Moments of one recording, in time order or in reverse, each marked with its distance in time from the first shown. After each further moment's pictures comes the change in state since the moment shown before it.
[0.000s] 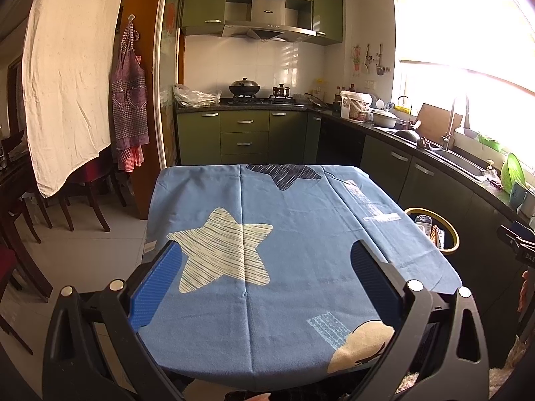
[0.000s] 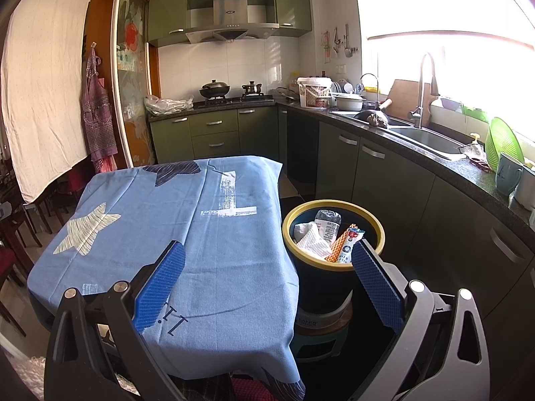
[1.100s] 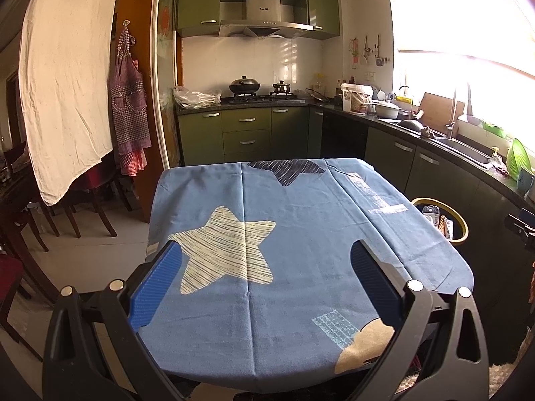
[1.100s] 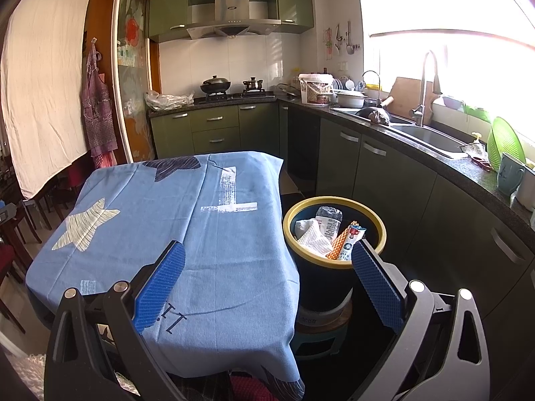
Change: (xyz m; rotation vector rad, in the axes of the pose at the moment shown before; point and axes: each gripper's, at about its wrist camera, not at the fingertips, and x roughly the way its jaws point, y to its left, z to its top) left arm 0.014 -0.010 -0.004 0.049 0.014 0.037; right arm 0.007 -0.003 -0.007 -0.011 0.019 0.002
